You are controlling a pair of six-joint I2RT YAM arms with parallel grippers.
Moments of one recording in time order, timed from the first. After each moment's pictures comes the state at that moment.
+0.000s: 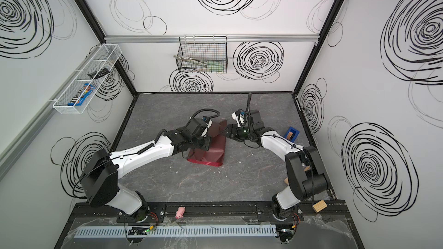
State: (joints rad) left arm -0.76 1.56 1.11 -0.44 -0.03 -0.44; right arm 0.39 1.54 0.89 -0.08 -0.78 0.56
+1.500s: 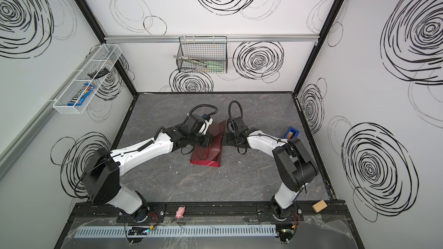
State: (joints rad) left arm -0.72 1.59 1.13 -0.42 0.15 -0.44; right arm 0.57 1.67 0.96 -0.32 -0.07 0.54
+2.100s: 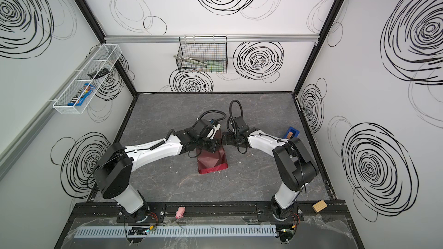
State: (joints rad) left arm -0.78 1.68 1.12 -0.32 0.18 -0.48; right arm 0.55 1.67 0.95 -0.29 -0.12 0.53
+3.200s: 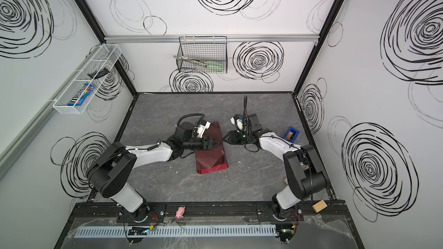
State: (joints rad) left arm -0.59 1.65 0.77 0.37 0.66 -0.77; right arm 0.42 1.56 0.87 -0.17 -0.67 0.33
